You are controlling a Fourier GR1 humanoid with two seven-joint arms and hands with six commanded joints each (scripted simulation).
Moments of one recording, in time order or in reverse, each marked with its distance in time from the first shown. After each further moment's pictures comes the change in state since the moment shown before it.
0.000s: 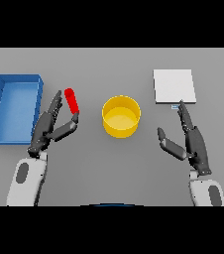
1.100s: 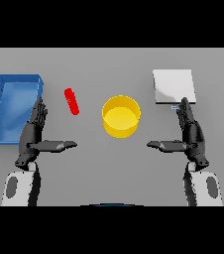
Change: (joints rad) left arm 0.139 -0.037 0.082 -0.100 0.150 0.008 -0.078; right arm -0.088 0.078 -0.102 0.123 -0.184 0.004 0.105
